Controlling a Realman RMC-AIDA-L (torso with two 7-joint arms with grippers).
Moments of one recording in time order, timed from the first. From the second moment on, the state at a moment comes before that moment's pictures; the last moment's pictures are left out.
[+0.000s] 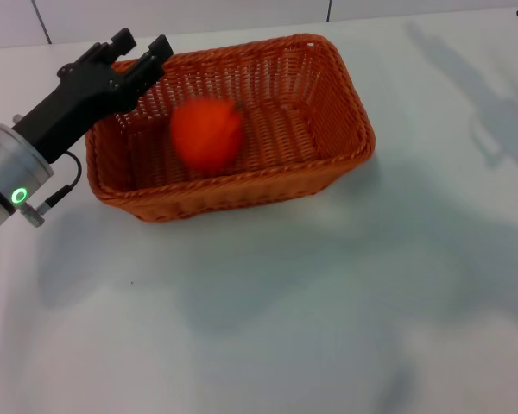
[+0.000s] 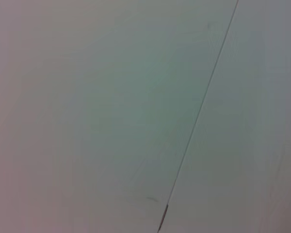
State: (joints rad) left arm -0.63 -2.16 0.28 0.25 1.70 1.34 -1.01; right arm 0.48 2.04 -0.27 -0.38 1.60 1.28 1.85
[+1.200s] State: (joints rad) left arm -0.42 -2.17 -0.14 0.04 1.41 1.64 -0.53; right arm 0.41 2.08 0.11 -0.33 1.61 1.44 0.85
